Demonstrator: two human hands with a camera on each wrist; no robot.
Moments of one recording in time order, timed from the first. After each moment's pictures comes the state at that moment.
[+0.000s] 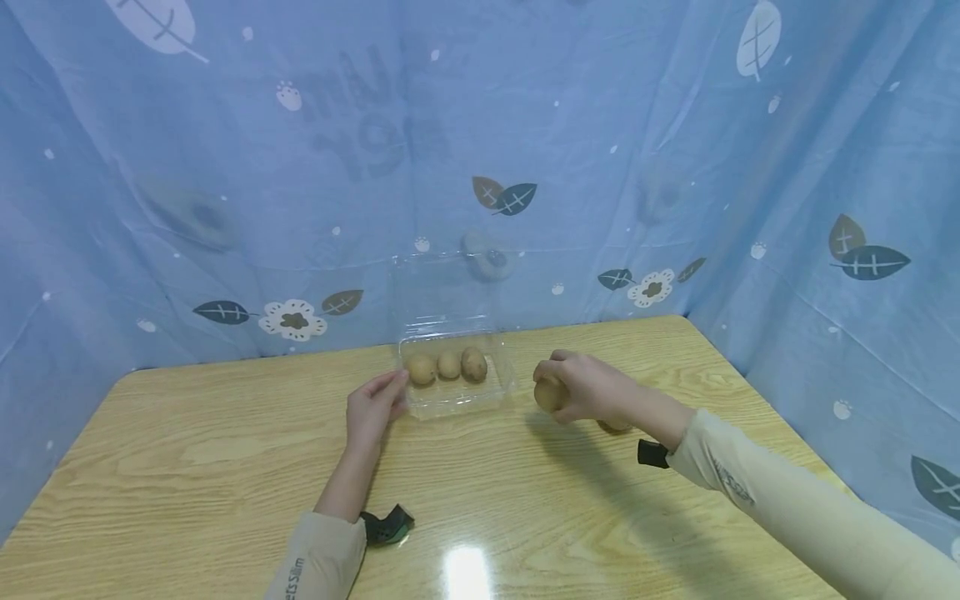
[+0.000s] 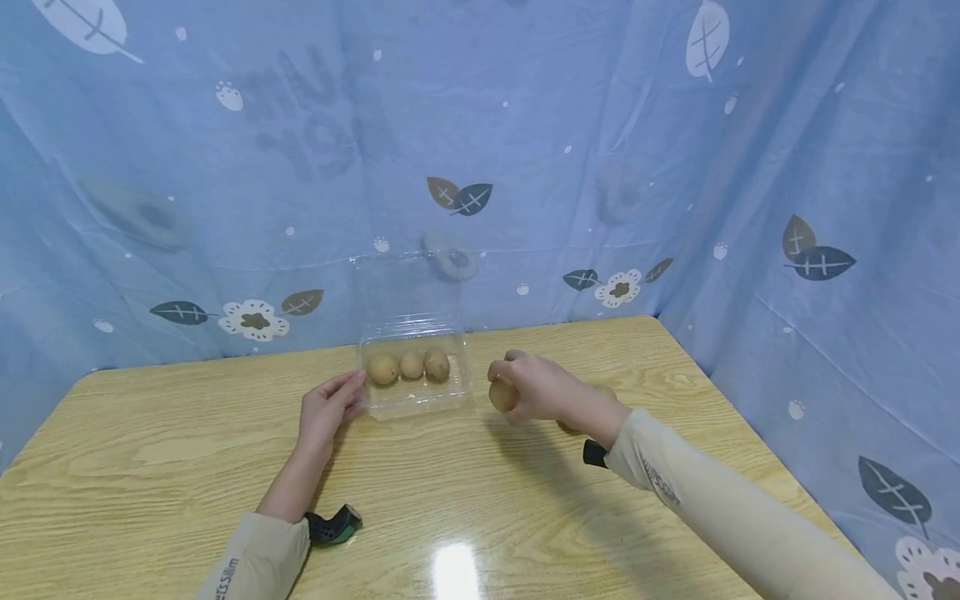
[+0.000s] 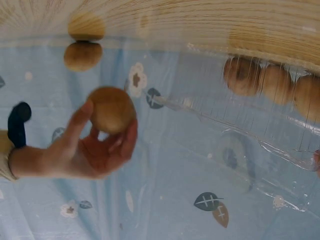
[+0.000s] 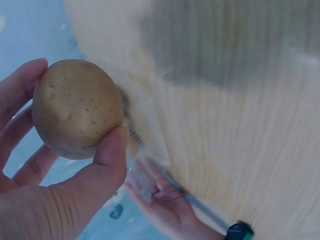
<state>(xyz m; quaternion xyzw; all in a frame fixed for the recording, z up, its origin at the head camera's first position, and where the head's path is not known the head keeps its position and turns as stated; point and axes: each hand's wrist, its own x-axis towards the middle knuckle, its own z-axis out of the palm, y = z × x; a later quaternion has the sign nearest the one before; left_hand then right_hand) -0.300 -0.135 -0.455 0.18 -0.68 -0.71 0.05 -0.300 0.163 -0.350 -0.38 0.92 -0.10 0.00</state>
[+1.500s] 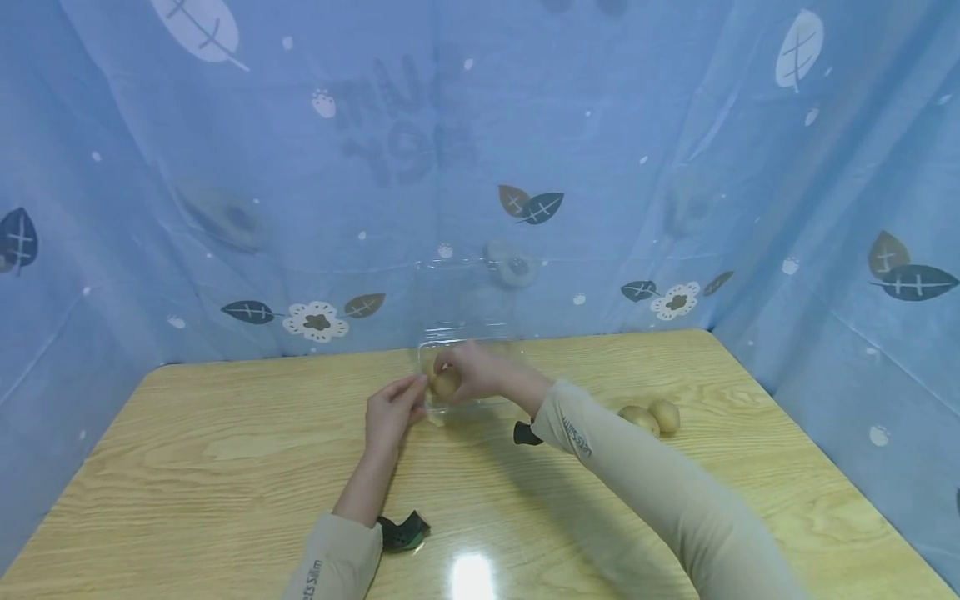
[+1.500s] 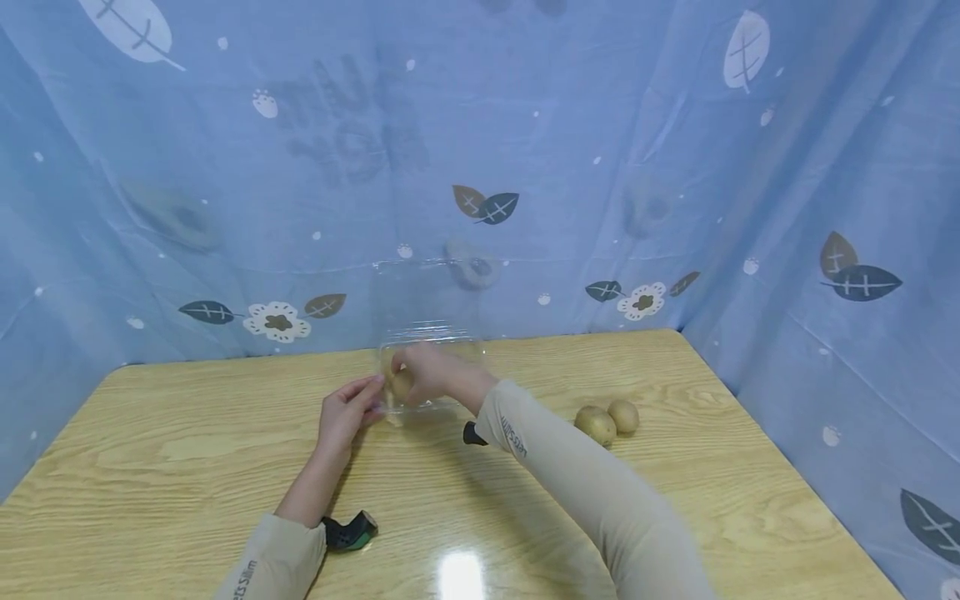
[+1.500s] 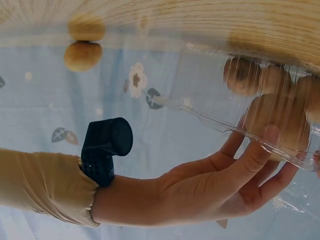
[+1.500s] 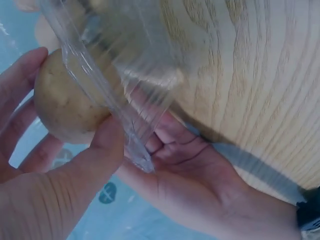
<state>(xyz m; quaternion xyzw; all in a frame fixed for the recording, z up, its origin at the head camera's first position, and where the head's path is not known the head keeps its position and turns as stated) -0.303 -0.136 -0.454 0.17 -0.66 -0.72 0.06 -0.352 0.009 -0.364 -0.44 0.89 -0.13 0.07</state>
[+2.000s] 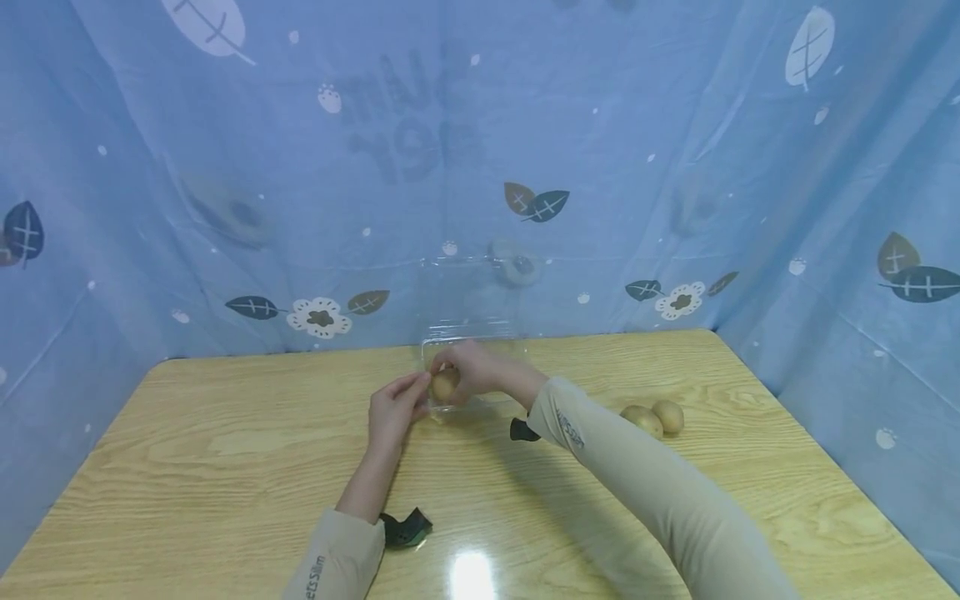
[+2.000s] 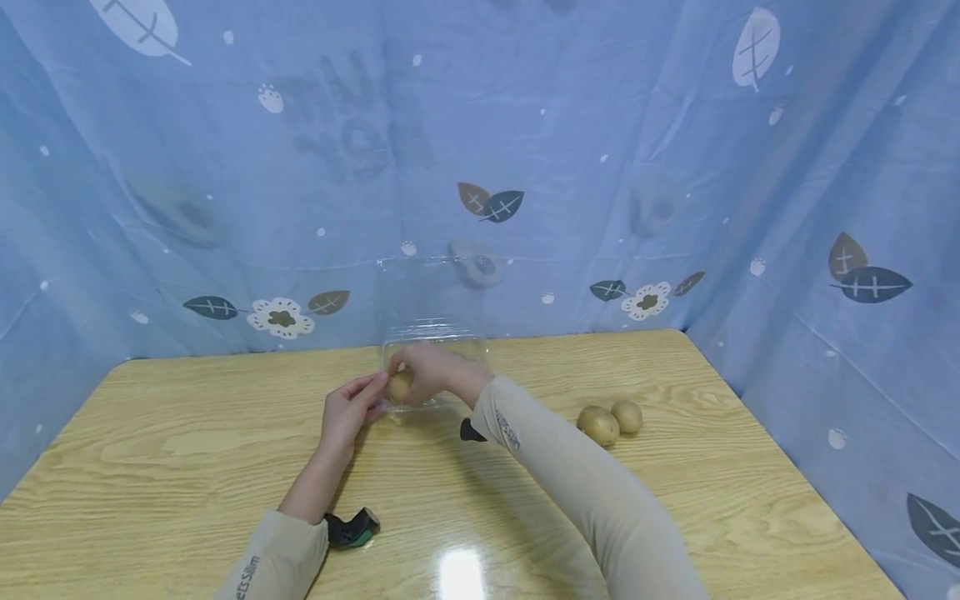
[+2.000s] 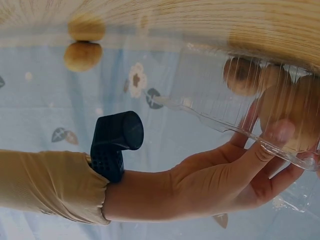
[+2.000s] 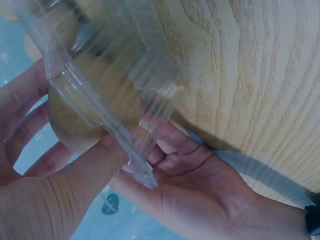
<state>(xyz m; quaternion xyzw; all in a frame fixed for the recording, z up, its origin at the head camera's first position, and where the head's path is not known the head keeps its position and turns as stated) -0.302 -0.137 -0.454 0.17 -0.68 -0.71 0.06 -0.359 0.001 -0.372 -0.42 0.89 -0.14 0.11</state>
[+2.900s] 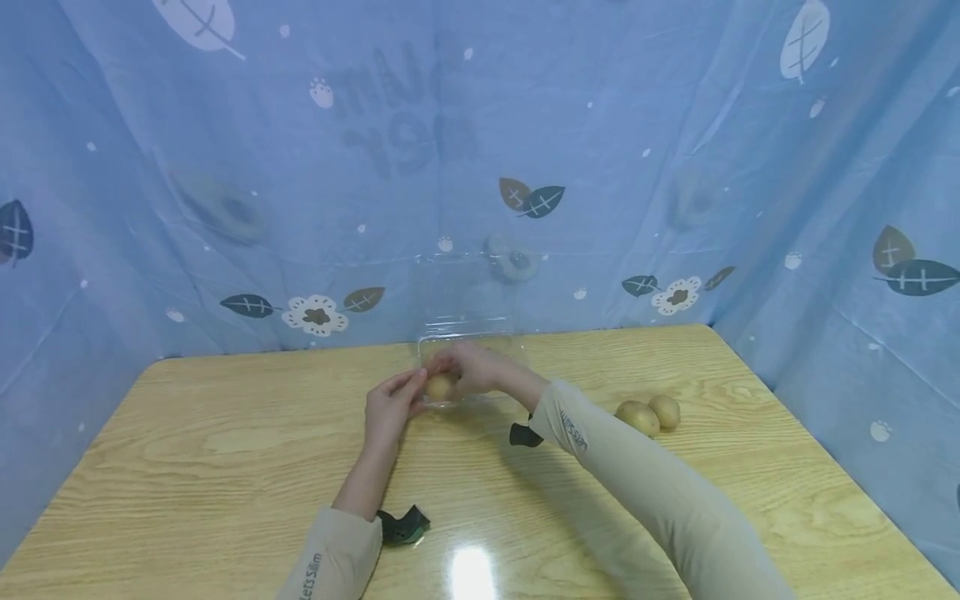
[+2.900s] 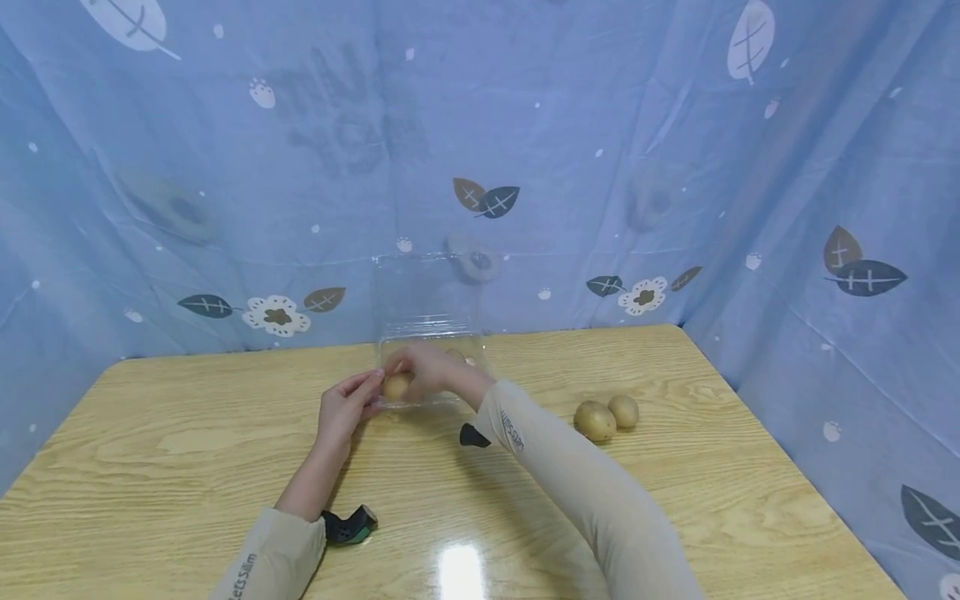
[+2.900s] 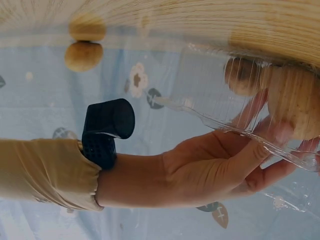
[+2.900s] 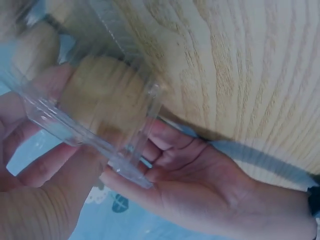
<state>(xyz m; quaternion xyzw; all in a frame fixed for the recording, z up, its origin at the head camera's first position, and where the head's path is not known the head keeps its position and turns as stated) -0.302 -0.137 -0.454 0.17 -0.67 -0.72 0.06 -0.361 0.009 -0.381 -0.42 0.86 -0.23 0.14</state>
